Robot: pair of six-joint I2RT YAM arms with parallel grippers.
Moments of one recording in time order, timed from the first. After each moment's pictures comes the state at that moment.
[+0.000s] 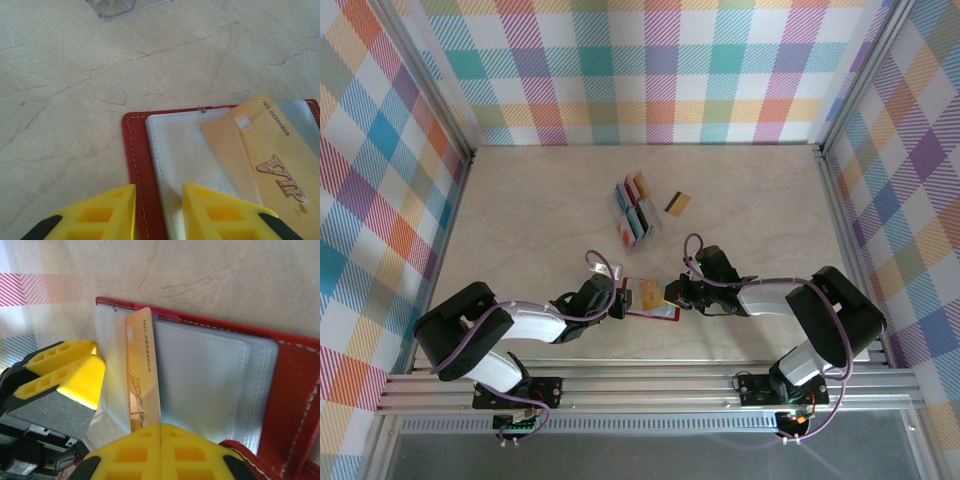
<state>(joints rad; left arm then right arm) -0.85 1.49 0.37 0.42 -0.17 -0.57 0.63 1.55 0.50 0.25 -0.54 0.97</state>
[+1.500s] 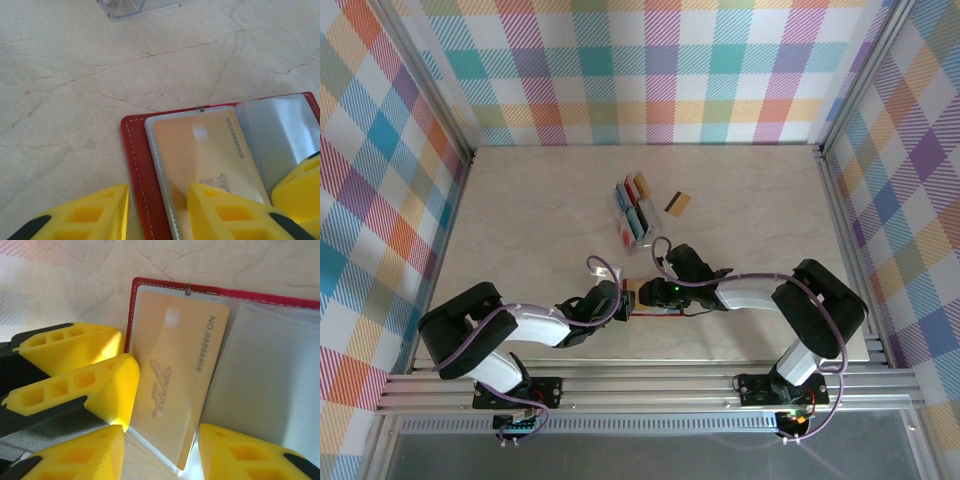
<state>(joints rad) -0.92 1.51 0.38 0.41 -0.28 -0.66 0.79 1.61 0.68 0.07 -0.40 0.79</state>
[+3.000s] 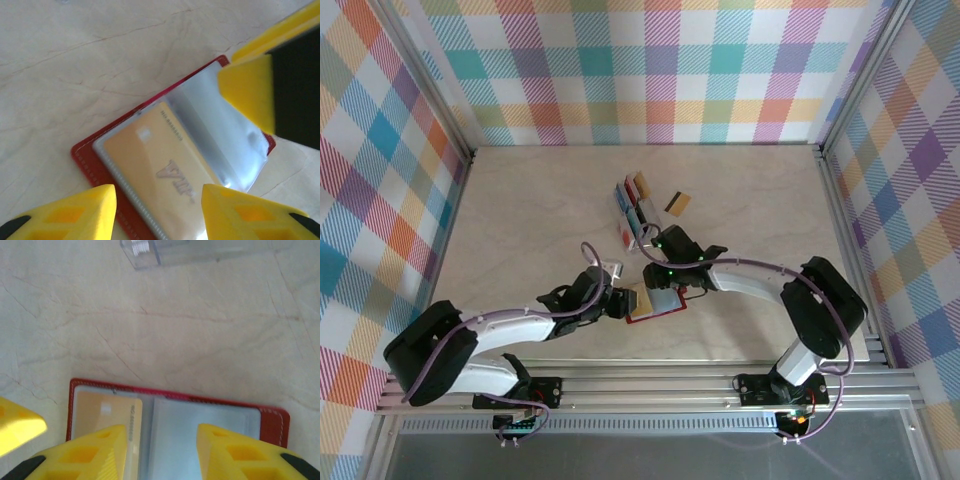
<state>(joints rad) -0.82 1.32 0.46 0.13 0.01 -0.62 0.80 1.64 0.95 -0.29 -0.08 0.50</state>
